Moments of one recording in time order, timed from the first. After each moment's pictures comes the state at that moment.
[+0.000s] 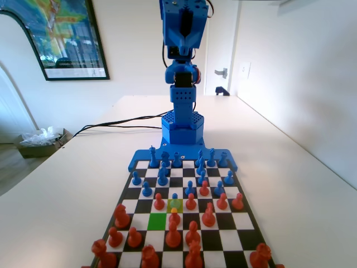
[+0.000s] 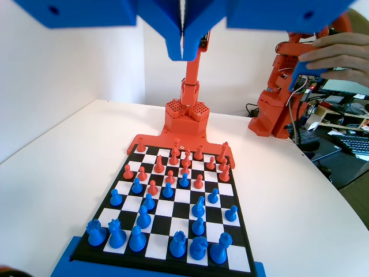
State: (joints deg) arm 0.7 173.8 124.5 91.1 -98.2
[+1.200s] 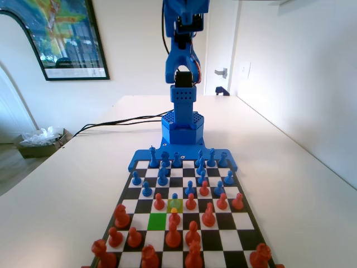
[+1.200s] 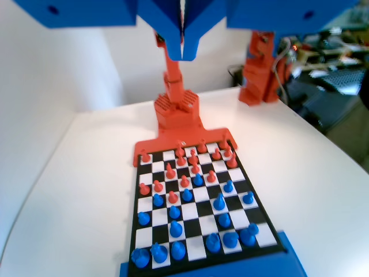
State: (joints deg) arm 1.8 138.2 97.1 94.8 -80.2
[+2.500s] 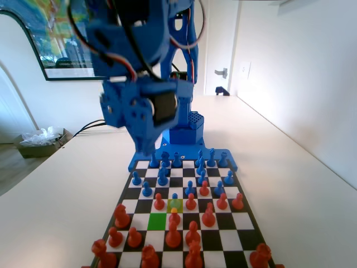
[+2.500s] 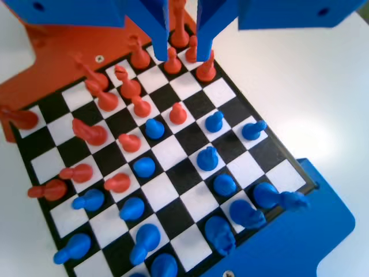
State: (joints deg) arm 13.3 87.4 105.6 64.7 -70.2
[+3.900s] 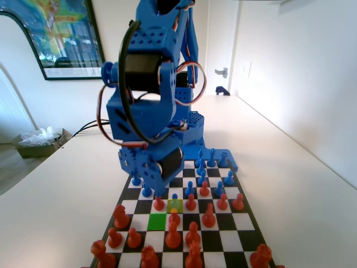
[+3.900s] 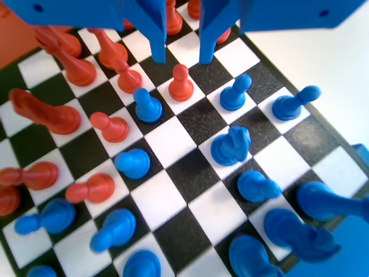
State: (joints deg) arm 12.2 76.8 110.6 48.6 -67.8
